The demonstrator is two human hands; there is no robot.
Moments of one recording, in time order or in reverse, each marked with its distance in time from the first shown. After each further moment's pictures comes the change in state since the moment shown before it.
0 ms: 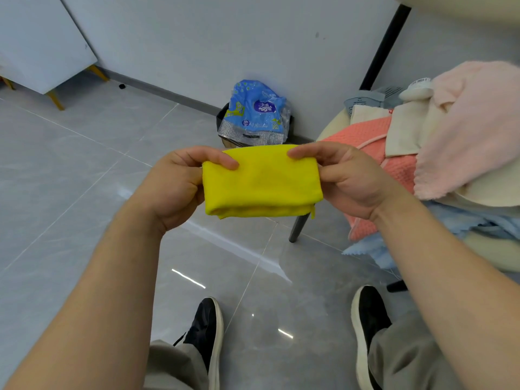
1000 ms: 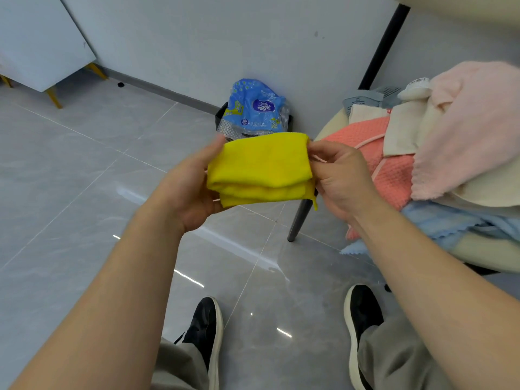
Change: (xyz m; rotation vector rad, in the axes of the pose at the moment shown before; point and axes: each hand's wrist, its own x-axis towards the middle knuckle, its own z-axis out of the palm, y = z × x) left_hand 0.014 -0.008 0.022 -0.235 0.208 -0.328; right_hand 0.015 0.021 0.010 -0.130 0.395 -0.207
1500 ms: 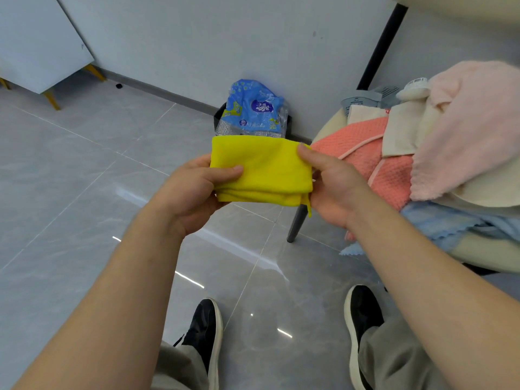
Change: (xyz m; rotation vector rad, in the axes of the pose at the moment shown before) left_hand -0.001 -0.003 0.004 0.081 -0.068 0.102; right_hand 0.002 -0.004 0.005 0.258 0.020 0.479
